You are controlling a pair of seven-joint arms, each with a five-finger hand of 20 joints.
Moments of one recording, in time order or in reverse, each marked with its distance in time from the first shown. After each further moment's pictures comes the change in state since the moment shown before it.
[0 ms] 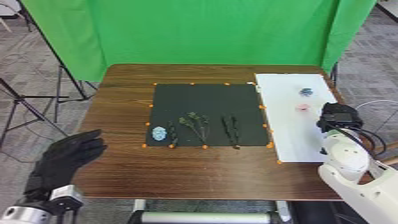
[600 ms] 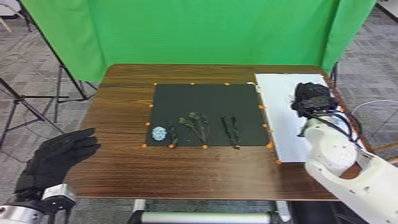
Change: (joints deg) left arm 2.2 0.1 -3.3 -0.3 0.1 -0.3 -0.5; right arm 9.2 0.2 -10.0 -6.1 -2.6 6.8 -5.9
